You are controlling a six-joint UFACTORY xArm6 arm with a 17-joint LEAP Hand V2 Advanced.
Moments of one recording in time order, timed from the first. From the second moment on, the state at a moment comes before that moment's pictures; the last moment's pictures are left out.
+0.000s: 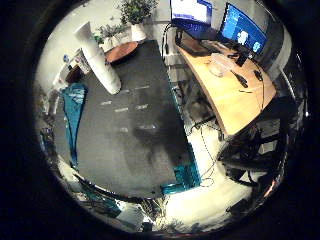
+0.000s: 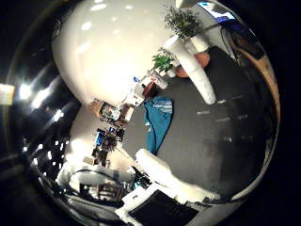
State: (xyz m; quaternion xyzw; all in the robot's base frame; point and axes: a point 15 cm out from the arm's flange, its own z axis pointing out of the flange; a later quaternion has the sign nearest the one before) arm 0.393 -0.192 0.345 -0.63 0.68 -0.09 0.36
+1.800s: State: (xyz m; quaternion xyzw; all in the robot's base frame) arm 0.549 -0.171 0.265 -0.57 0.61 0.16 0.53
